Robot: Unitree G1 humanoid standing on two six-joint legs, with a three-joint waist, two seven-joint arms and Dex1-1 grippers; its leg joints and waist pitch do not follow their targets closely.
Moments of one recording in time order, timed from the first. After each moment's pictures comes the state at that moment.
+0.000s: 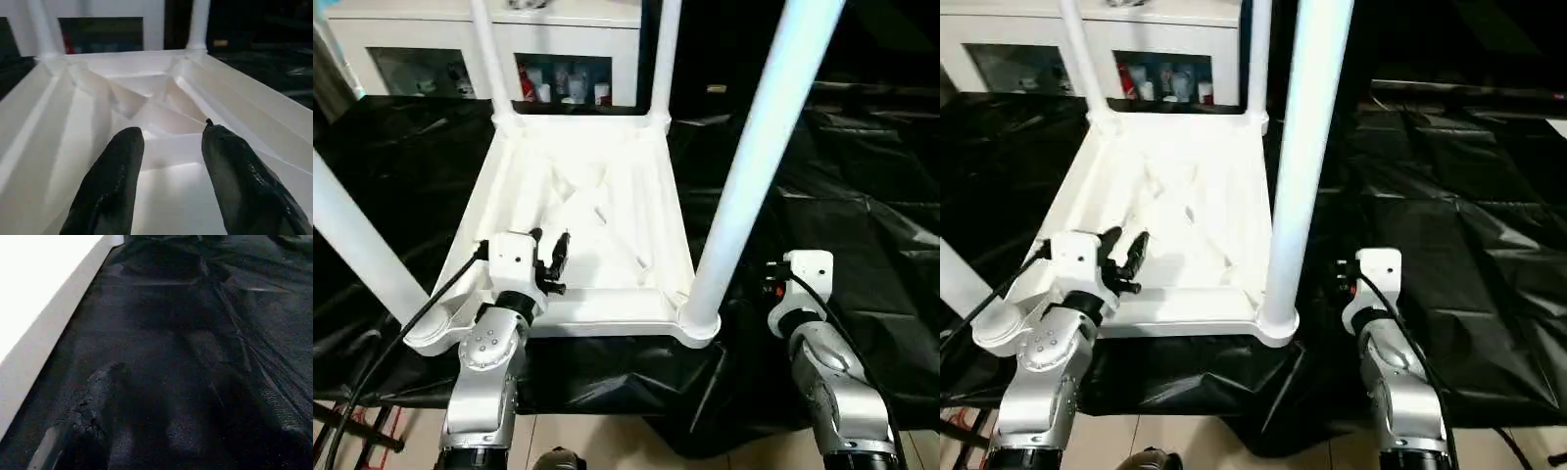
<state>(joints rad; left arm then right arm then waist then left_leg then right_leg) -0.13 0.00 0.08 0.05 0.02 0.07 -0.25 -0.11 -0.10 -0.12 0.07 0.09 0.28 0.13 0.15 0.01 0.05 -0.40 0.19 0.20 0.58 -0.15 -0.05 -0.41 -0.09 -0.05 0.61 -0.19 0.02</state>
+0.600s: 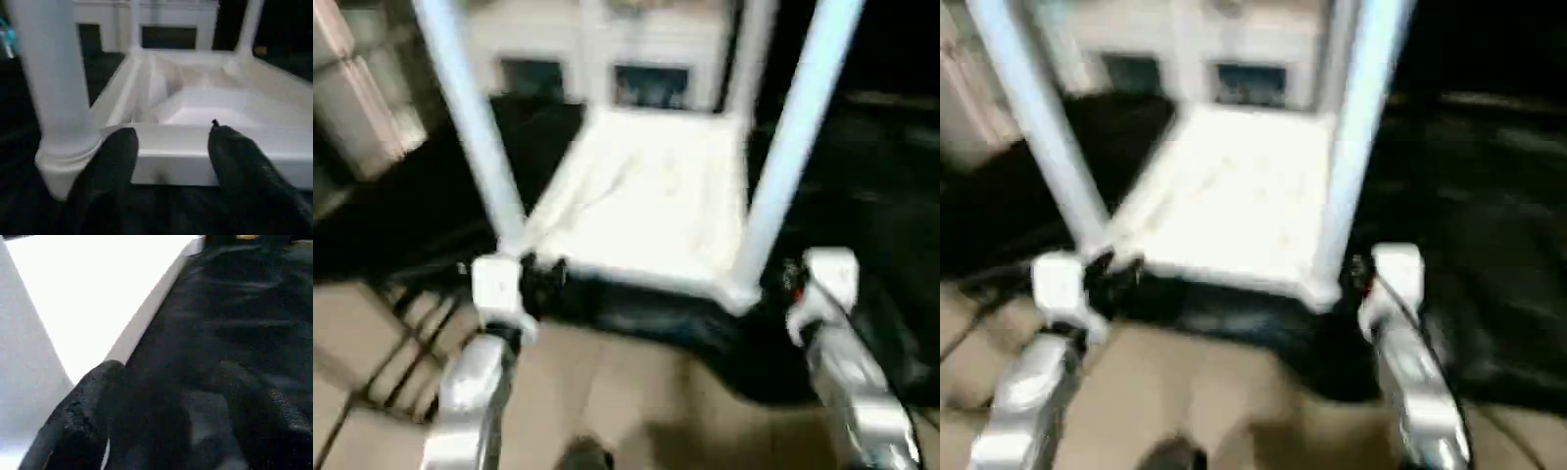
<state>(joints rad) 0.05 0.03 0.07 -0.18 -0.10 0.11 -0.32 -0.04 -0.15 -0.15 0.00 0.11 0.29 0.16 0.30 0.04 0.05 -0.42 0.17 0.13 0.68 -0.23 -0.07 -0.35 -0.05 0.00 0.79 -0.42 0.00</state>
